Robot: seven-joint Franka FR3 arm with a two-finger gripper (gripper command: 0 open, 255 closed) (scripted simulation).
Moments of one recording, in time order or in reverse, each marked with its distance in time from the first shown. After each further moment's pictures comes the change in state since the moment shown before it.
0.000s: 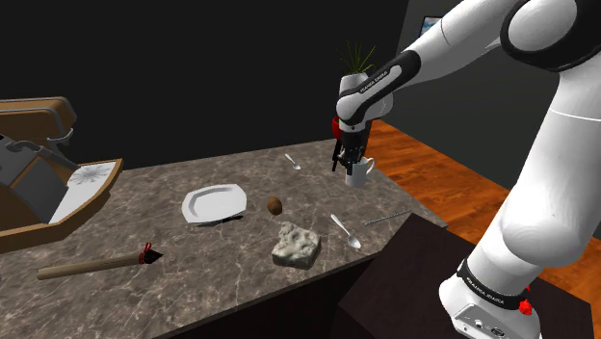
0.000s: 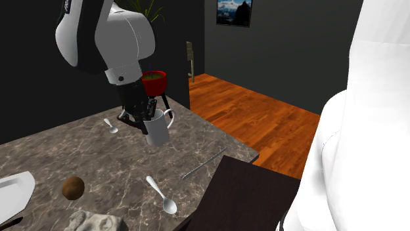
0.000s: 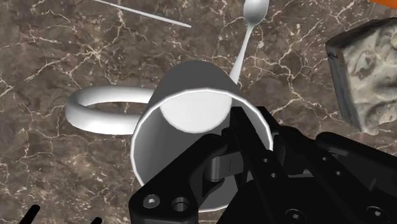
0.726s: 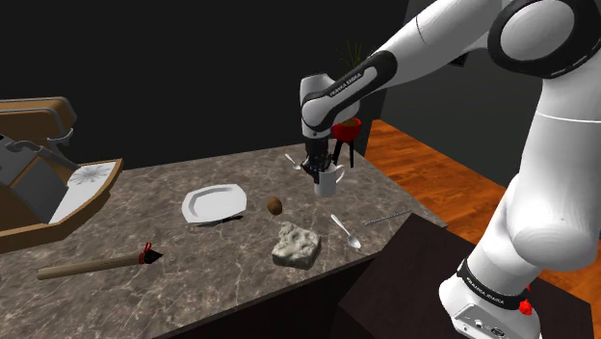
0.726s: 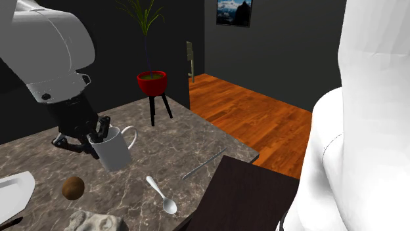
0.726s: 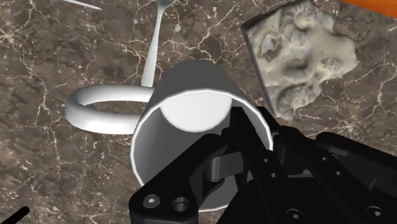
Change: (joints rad) arm 0.144 0.080 0.119 0.126 0.044 -0.049 0.237
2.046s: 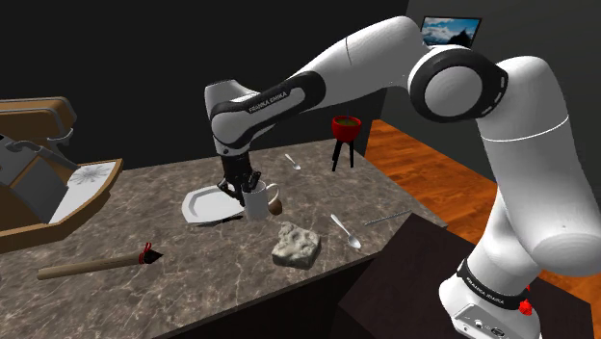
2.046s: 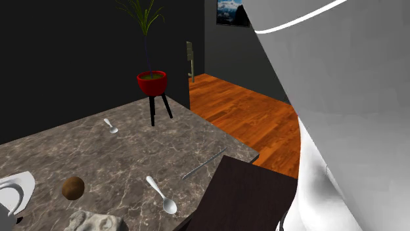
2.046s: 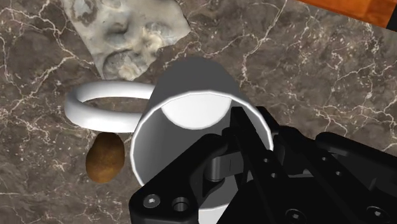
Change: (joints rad) arm 0.241 0.404 0.132 0.622 0.015 -0.204 0.365
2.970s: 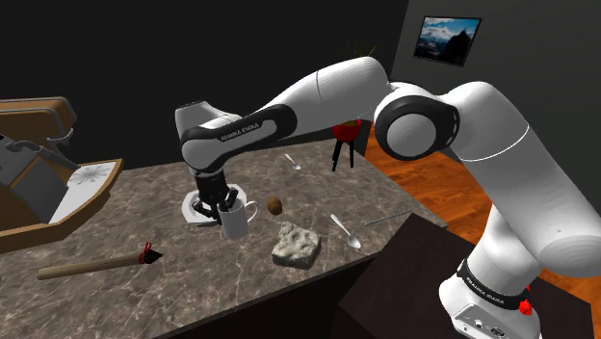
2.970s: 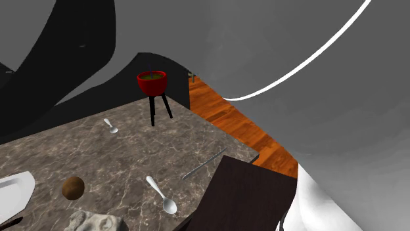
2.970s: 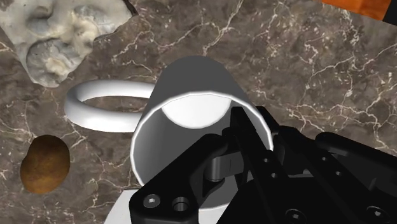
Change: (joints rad) arm 0.071 0.245 0.014 0.300 -0.008 -0.050 0.081
